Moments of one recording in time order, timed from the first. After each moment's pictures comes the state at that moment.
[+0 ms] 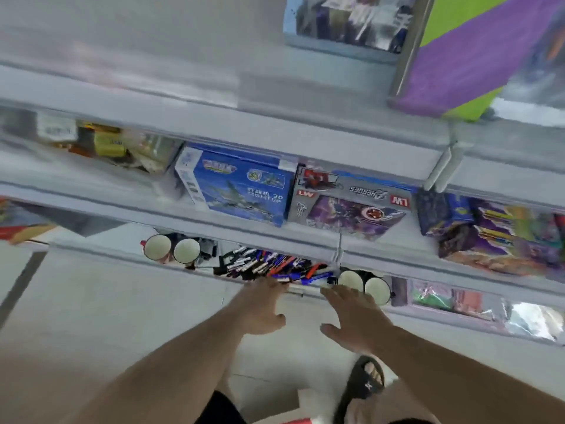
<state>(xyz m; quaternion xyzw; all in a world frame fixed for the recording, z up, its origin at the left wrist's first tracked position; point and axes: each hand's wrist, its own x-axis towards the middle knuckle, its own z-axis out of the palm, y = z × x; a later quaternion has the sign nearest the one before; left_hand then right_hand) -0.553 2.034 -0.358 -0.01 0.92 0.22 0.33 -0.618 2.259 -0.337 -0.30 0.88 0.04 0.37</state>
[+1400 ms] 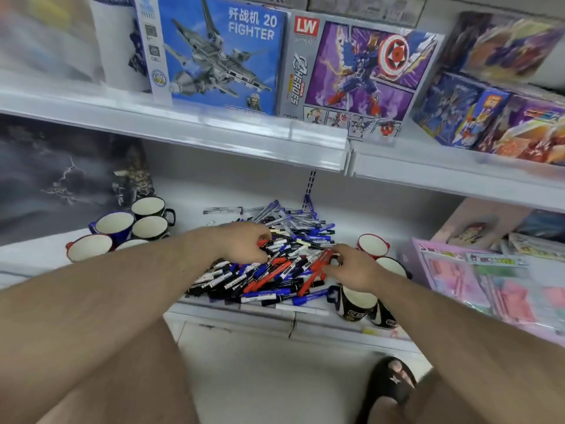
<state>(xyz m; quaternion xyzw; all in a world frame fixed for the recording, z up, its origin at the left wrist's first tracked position) -0.604 2.013 -0.531 0.04 0.97 0.15 0.19 -0.660 2.273 -0.560 -0.16 0.95 -0.18 0.21</state>
